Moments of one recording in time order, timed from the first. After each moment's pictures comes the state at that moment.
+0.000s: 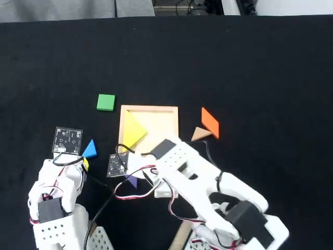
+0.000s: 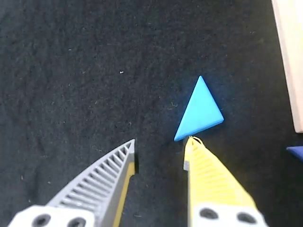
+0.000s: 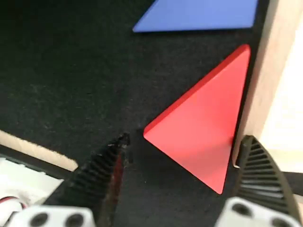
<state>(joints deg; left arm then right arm) -19.7 -103.6 96.0 65.1 -23.7 -41.1 -14.1 52.1 68.5 45.1</state>
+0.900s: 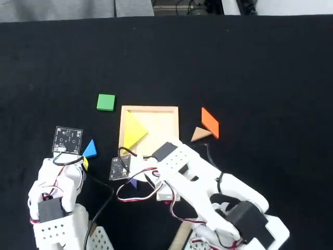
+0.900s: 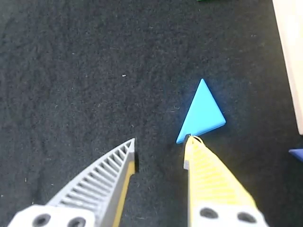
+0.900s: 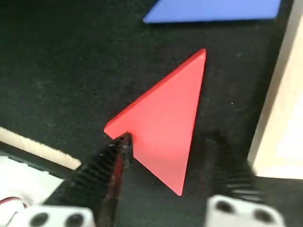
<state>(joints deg) -19.7 -103.6 96.2 64.1 -23.9 -41.1 -14.2 55.0 67.1 45.1</state>
